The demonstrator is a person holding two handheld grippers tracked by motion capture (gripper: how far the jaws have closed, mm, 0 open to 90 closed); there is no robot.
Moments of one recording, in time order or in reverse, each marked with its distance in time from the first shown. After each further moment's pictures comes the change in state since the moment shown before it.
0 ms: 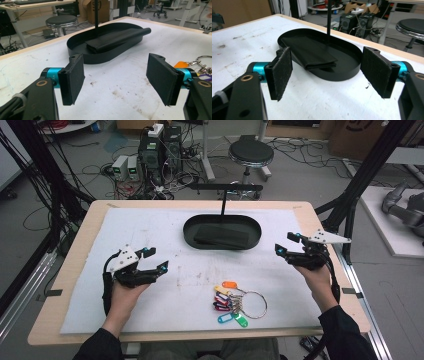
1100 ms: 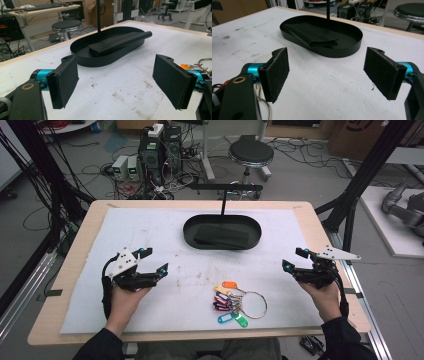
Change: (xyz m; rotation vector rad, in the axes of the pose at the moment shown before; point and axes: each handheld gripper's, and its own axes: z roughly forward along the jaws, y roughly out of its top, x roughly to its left) left arm -0.011 0.002 -0.006 -0.030 0.045 0.028; right arm 0.011 -0.028 -0.031 0.056 -0.013 0.060
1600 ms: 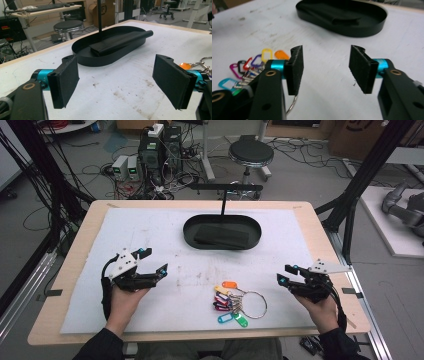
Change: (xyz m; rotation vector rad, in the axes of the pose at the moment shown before) left arm -0.001 0.000 -0.001 0.000 0.010 0.009; right arm 0.034 -0.022 -0.003 0.119 0.060 -0.015
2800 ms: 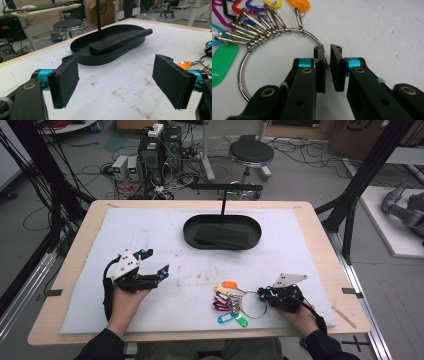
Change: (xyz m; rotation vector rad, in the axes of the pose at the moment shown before) left arm -0.004 -0.001 0.002 0.009 -0.002 0.008; right arm 0.037 -0.025 0.055 0.280 0.025 -0.166
